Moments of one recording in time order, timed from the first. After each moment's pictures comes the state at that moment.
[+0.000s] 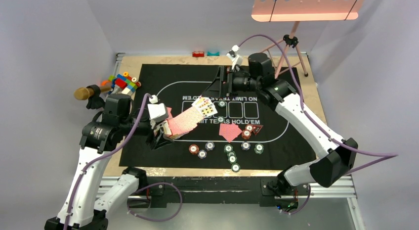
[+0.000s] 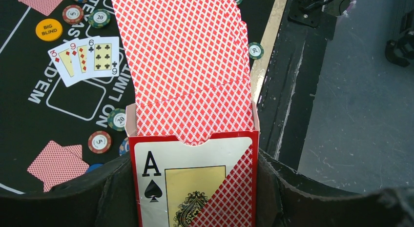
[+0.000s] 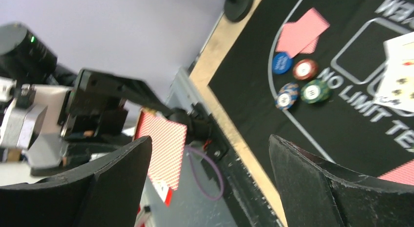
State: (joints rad) left arm -0.23 0.81 1.15 -1.14 0.85 0.57; right arm 0.54 1.39 1.41 -0.40 -0.63 0.67
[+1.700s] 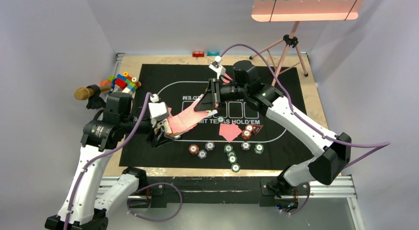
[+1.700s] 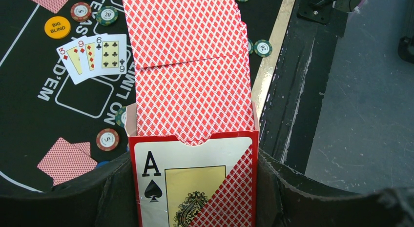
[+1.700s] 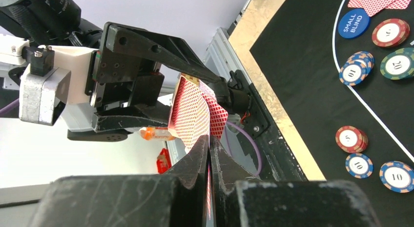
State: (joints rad) left arm -0.23 0.83 1.15 -1.12 0.82 0.59; right arm 0.70 1.43 1.38 -0.34 -0.74 0.79
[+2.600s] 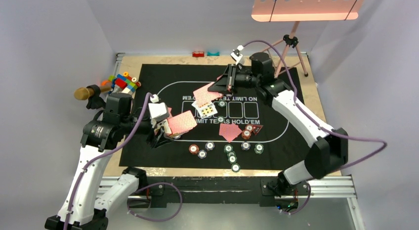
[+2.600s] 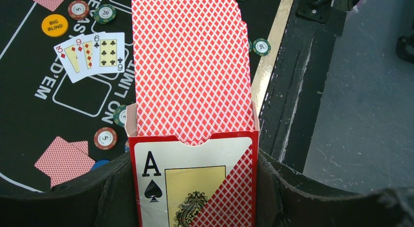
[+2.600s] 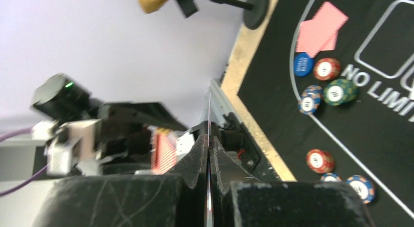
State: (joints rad) left arm -0.23 0.83 1.15 -1.13 0.82 0.59; right arm 0.46 1.45 1.31 -0.16 -0.82 0.96
